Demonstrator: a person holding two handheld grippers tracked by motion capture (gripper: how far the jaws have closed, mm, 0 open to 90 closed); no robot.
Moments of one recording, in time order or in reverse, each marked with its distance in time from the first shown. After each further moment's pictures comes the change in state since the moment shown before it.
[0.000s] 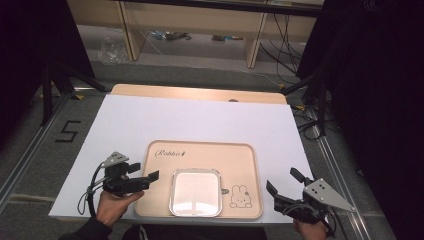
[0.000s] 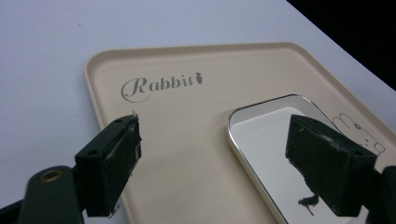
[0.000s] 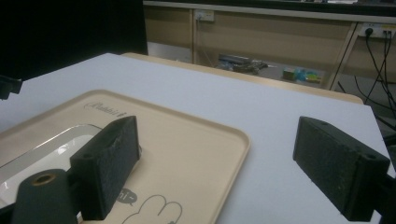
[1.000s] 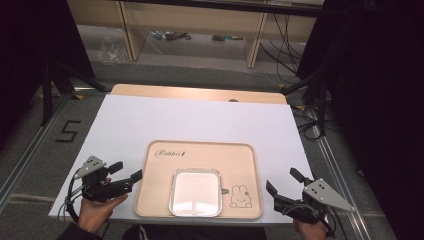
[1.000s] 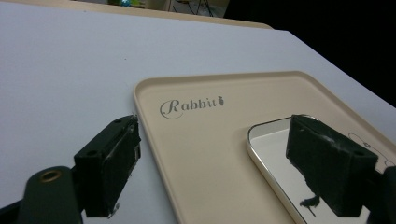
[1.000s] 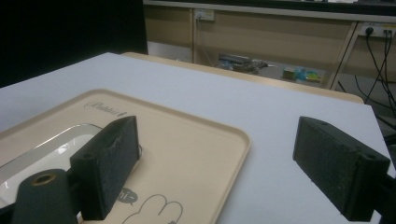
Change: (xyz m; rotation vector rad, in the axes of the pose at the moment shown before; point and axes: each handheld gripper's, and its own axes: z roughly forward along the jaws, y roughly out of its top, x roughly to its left) left arm 0.011 -0.007 -0.040 -0.132 0.058 0.014; right arm 0.001 0.000 0.000 0.008 0.006 0.004
